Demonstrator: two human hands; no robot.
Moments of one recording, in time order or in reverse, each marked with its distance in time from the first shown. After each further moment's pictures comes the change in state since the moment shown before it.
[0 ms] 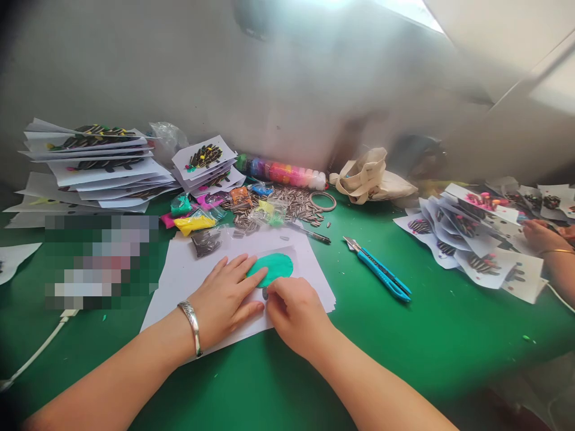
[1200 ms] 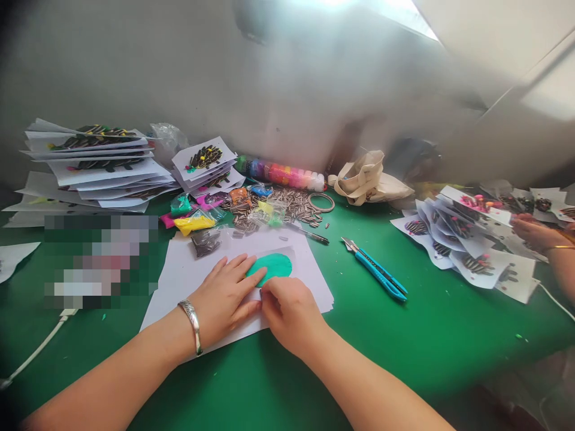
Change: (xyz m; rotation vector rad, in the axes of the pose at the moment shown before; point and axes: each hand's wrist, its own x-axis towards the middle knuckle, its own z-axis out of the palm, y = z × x) left_hand 0.001 -0.001 0.003 0.030 0.008 0.000; right_hand 0.002 -0.005 0.005 0.018 -0.016 0.021
